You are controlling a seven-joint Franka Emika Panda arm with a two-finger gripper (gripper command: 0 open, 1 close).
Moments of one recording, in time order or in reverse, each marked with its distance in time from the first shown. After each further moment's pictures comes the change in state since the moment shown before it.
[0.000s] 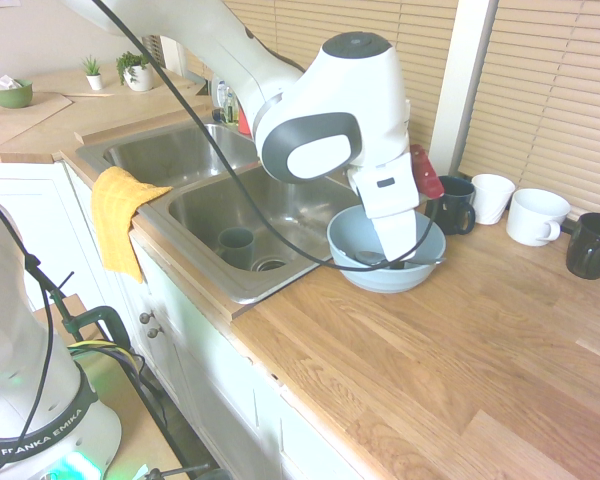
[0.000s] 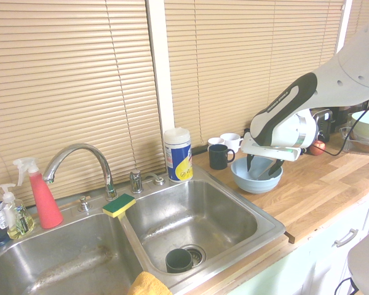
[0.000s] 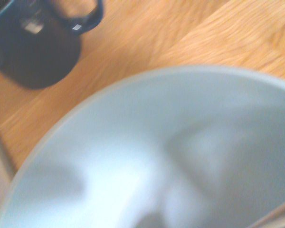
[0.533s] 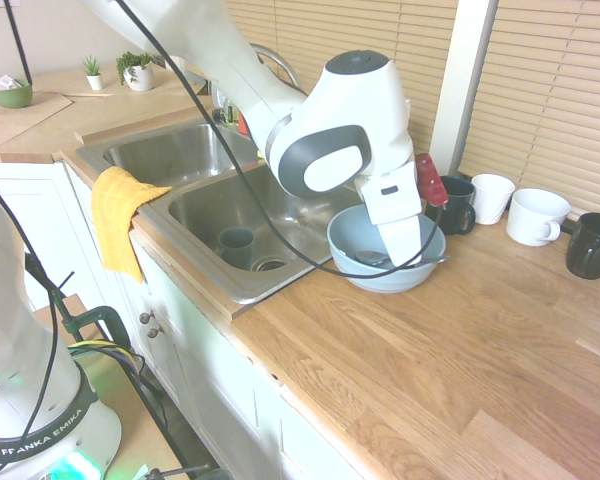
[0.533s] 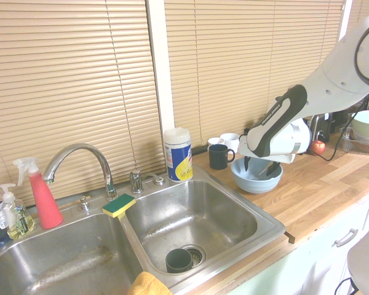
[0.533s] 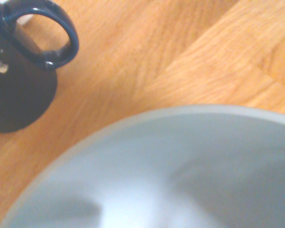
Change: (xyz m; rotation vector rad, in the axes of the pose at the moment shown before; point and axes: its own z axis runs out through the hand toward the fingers) arm -0.003 -0.014 0.026 0.027 0.071 0.043
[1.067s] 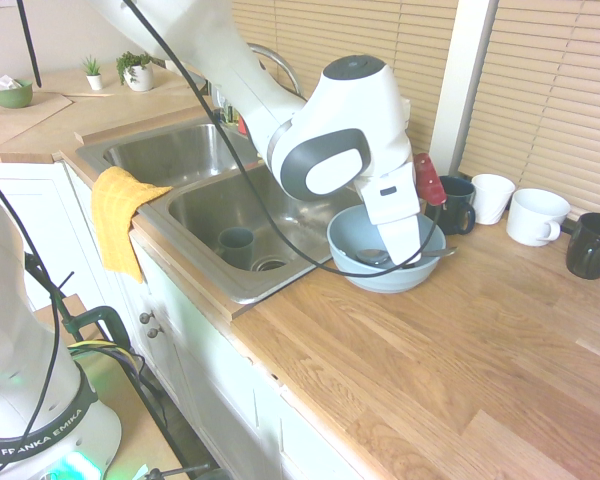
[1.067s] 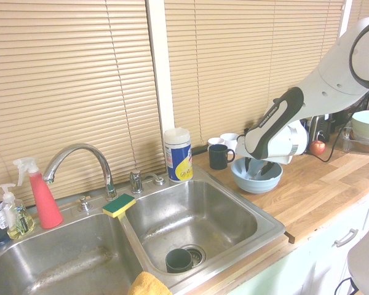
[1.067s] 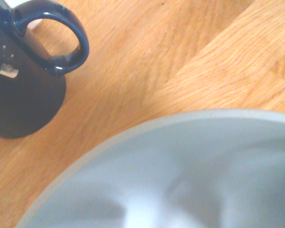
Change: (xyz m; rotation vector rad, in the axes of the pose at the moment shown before) arm -0.002 -0.004 0.007 0.009 -0.005 0.016
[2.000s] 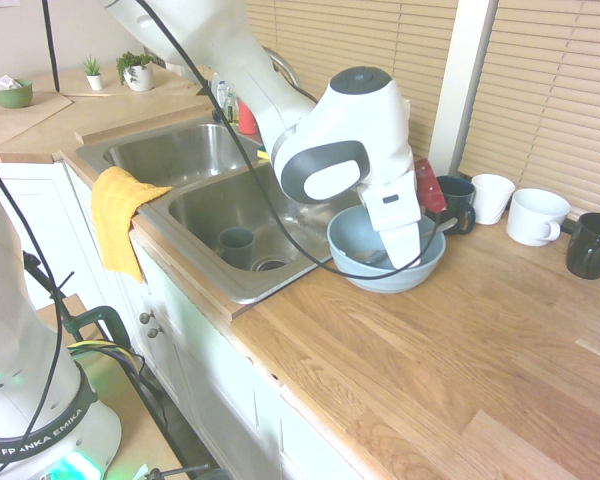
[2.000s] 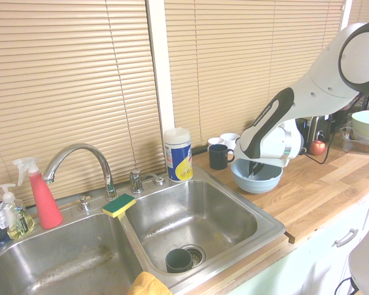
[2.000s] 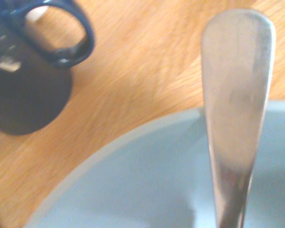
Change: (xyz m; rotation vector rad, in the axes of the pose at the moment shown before) arm -0.007 -0.004 0.010 0.012 -0.034 -0.020
